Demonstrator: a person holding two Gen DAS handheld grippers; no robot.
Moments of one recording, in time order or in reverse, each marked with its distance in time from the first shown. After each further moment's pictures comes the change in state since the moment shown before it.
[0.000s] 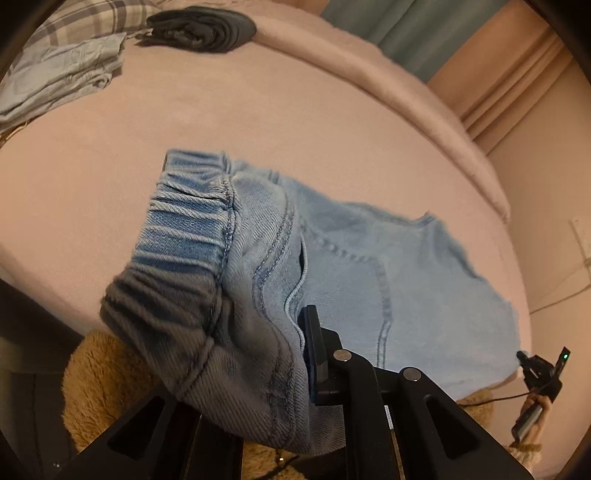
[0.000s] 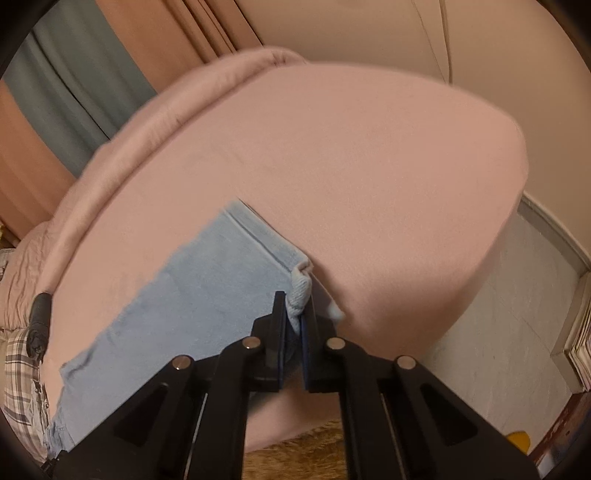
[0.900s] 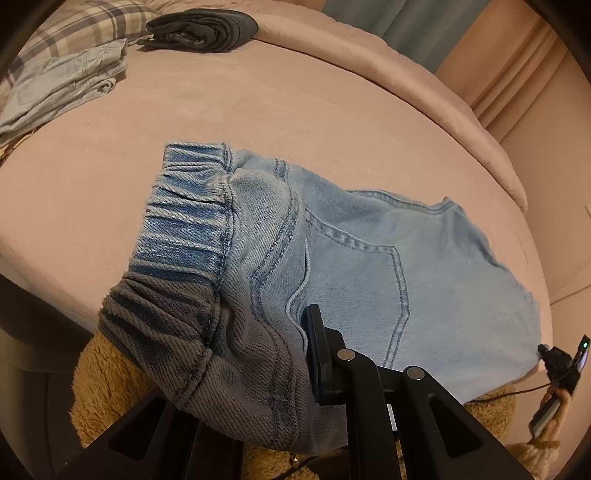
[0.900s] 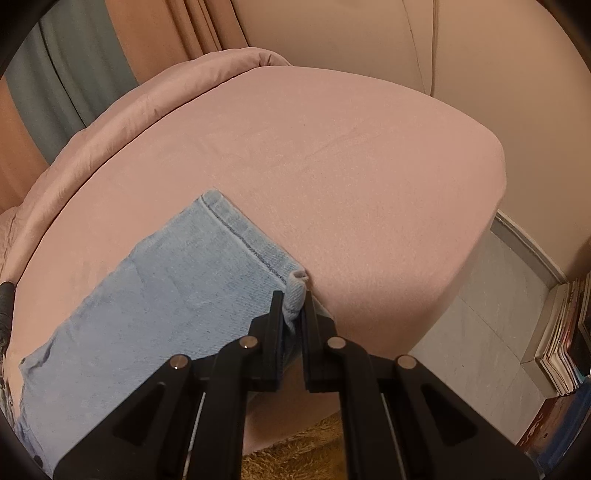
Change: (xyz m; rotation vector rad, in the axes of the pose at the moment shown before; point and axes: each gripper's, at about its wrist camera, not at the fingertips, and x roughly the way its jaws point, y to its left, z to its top) left arm -0.002 -0.002 -0.002 0.025 -0.008 0.057; right arm -0.003 0.007 -0.010 -0.062 -0.060 -0.157
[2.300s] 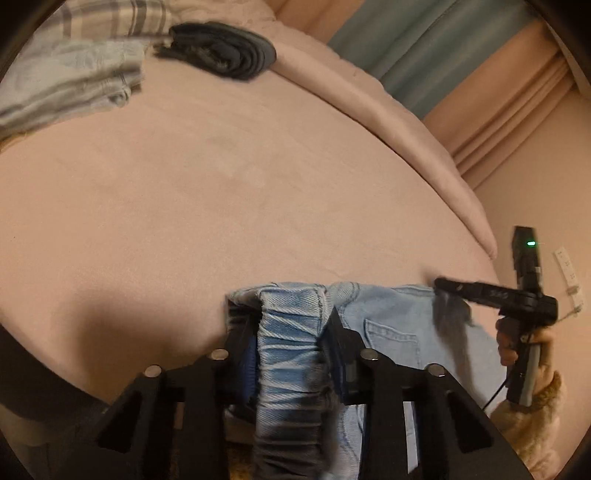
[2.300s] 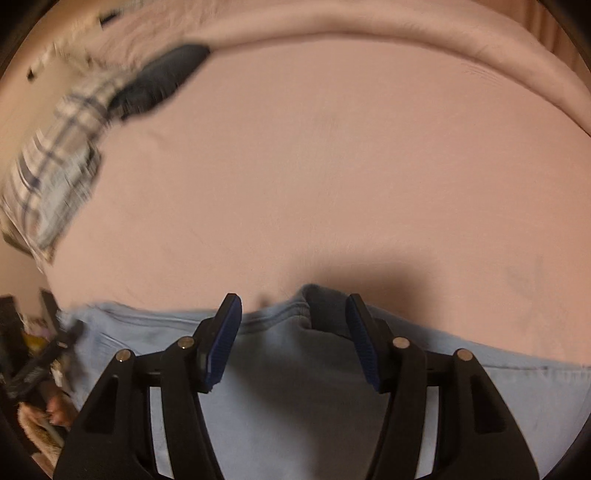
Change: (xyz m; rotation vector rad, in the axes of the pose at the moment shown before) left arm -0.015 0.079 0.048 -0.070 -0.115 -0.175; right arm 0.015 0.447 -0.110 -0.843 0.443 0.474
